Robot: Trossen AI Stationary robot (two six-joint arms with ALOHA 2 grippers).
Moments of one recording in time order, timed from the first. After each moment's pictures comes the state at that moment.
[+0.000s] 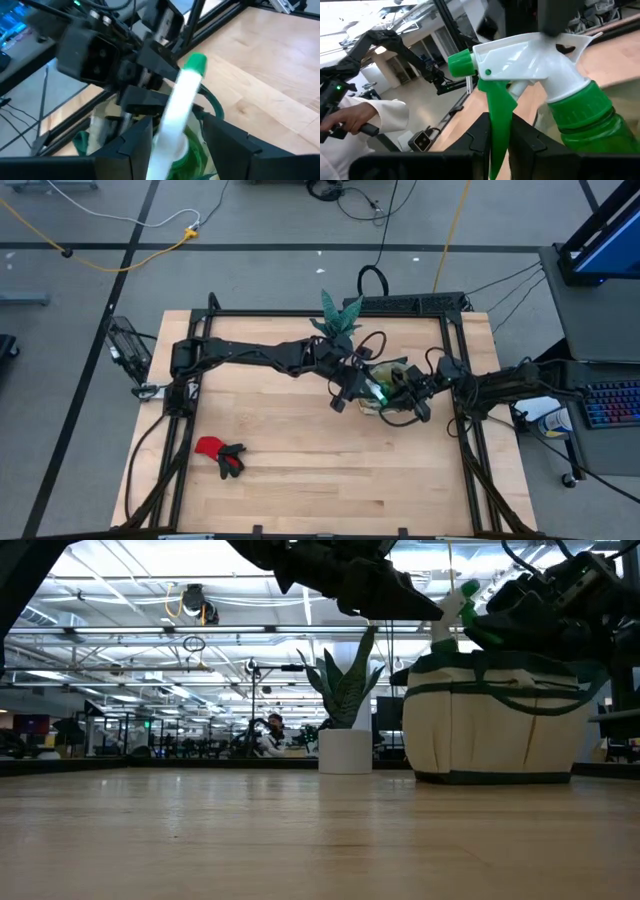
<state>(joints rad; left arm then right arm) 0.12 1.99 1.61 -0.08 0.36 0.68 -0.30 1.11 0.05 1.11 -0.71 0.46</state>
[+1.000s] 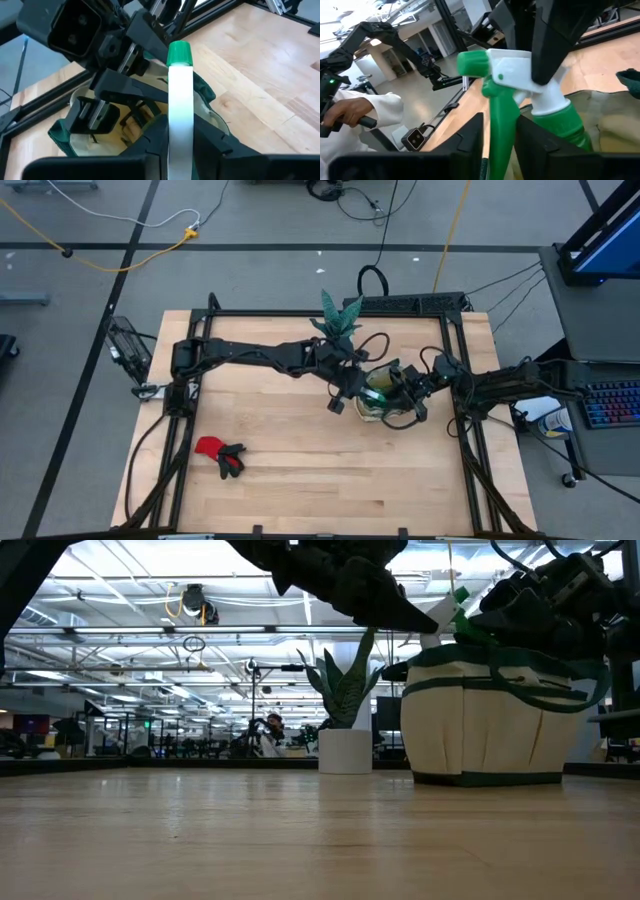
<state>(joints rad) 0.11 2.00 1.61 -0.16 0.36 0.57 -0.31 1.11 0.09 1.03 -0.72 0.40</state>
